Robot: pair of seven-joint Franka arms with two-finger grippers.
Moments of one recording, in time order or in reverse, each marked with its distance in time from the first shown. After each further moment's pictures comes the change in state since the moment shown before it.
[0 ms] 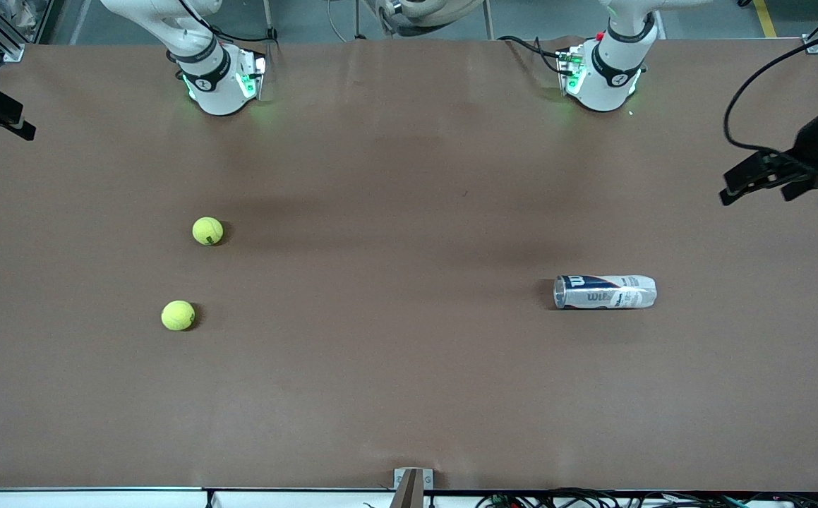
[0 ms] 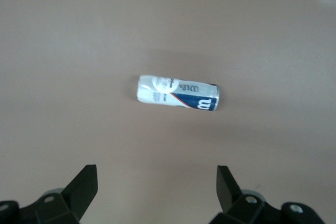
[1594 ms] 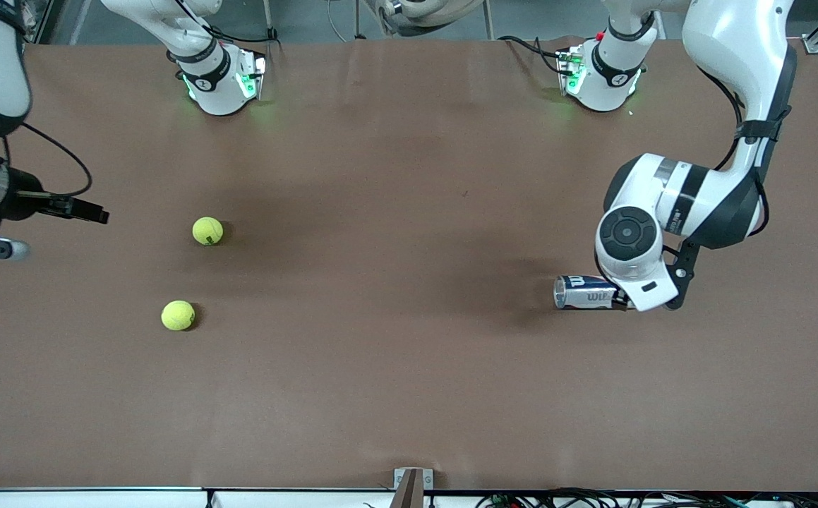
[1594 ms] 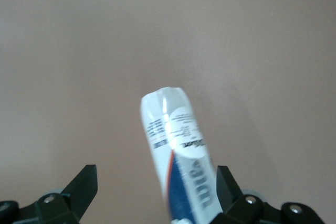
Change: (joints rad) left arm -0.098 0.402 -0.132 -0.175 0.536 0.307 -1.531; right arm -0.014 0.119 0.003 -0.364 0.011 0.370 0.131
